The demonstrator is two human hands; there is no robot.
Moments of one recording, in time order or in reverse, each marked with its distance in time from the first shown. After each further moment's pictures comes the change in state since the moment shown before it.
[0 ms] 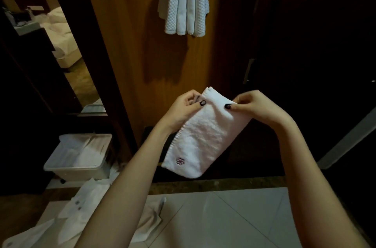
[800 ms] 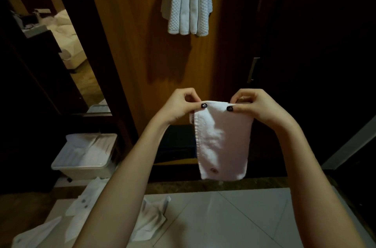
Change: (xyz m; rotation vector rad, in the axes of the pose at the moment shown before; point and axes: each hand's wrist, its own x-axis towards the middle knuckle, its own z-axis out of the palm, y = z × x) left_hand -0.001 0.024 -0.014 0.310 0.051 0.011; right_hand 0.000 0.003 0.004 0.168 0.025 -0.128
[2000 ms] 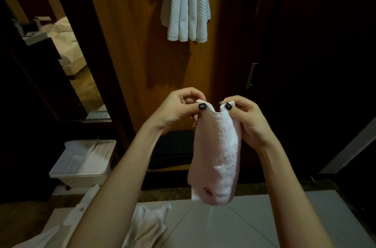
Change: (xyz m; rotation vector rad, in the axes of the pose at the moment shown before) left_hand -0.026 0.036 -0.009 -0.299 -0.121 0.041; right_hand -0.025 -0.028 0.045 0.695 0.065 -0.069
